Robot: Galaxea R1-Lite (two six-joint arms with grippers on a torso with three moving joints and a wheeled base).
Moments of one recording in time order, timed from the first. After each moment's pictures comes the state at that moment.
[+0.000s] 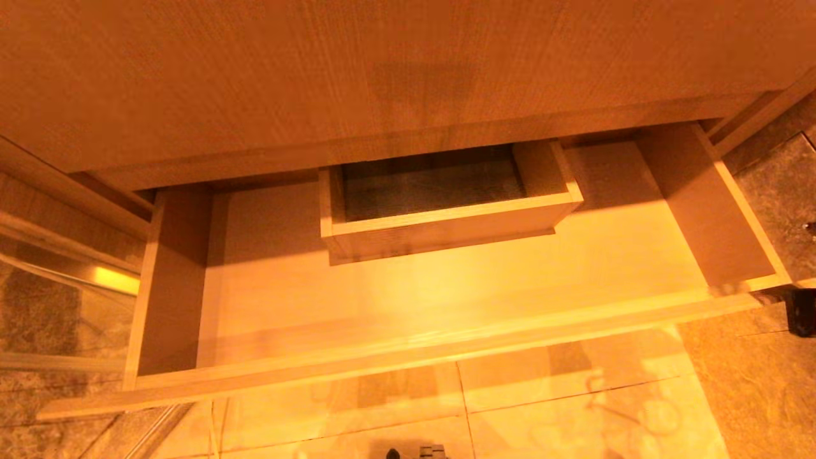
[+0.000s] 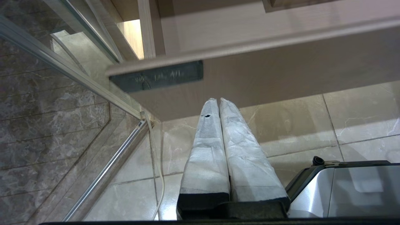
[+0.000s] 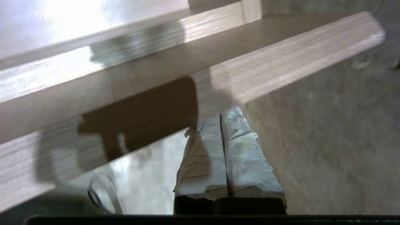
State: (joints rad) left arm 0.00 0.00 0.00 0.00 0.00 0.02; right arm -0.26 1.37 -0.68 -0.18 -0.23 -0.19
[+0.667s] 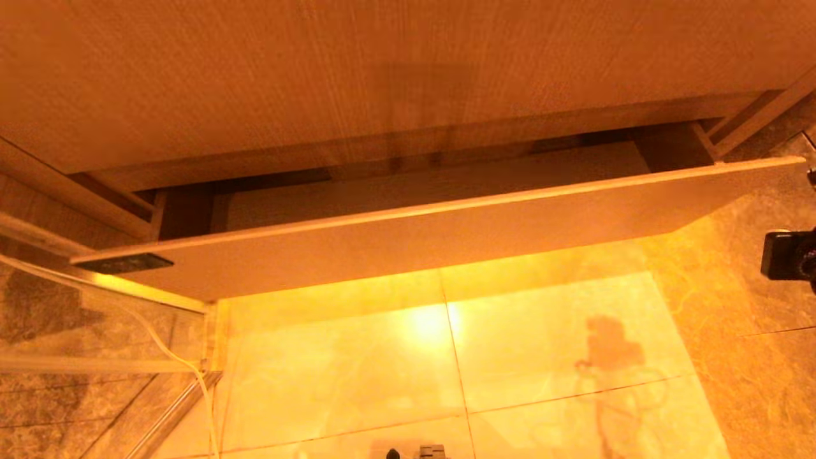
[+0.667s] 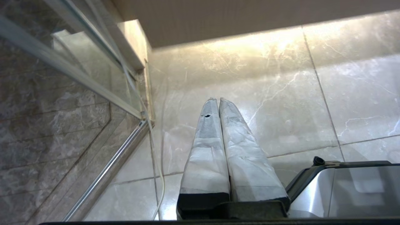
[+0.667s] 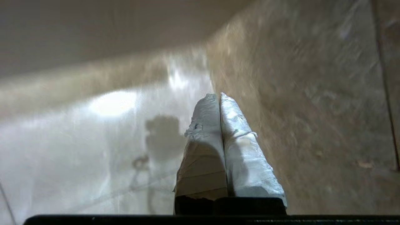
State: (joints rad) left arm 0.00 0.00 0.00 0.00 0.00 0.02; right arm -0.18 1.39 -0.67 -0.52 -0.20 -0.19
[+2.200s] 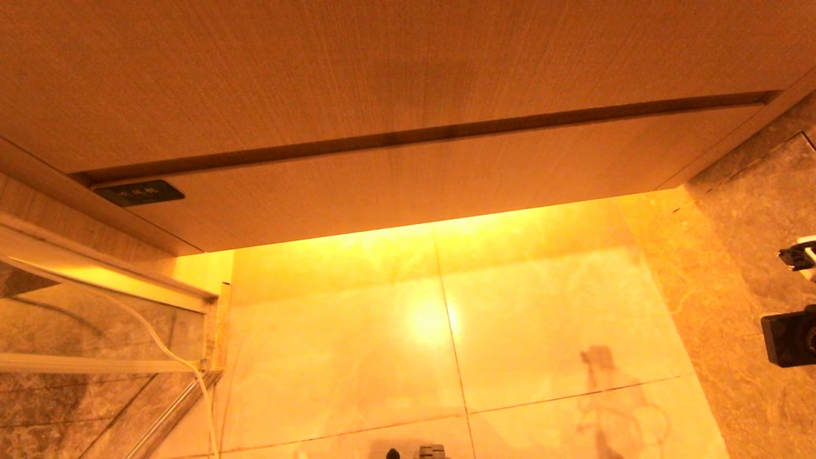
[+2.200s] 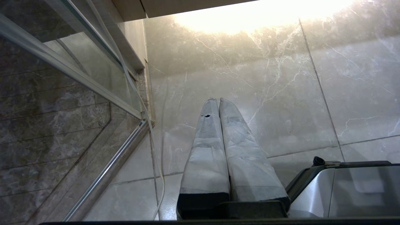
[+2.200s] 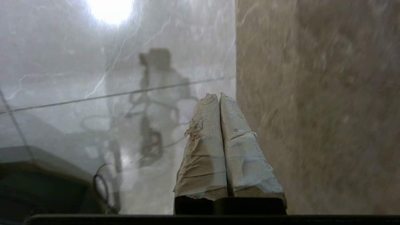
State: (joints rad) left arm 0.00 0.00 0.00 0.00 0.00 0.02; right arm -0.17 1.29 -0.52 -0.26 -0.16 -0.26
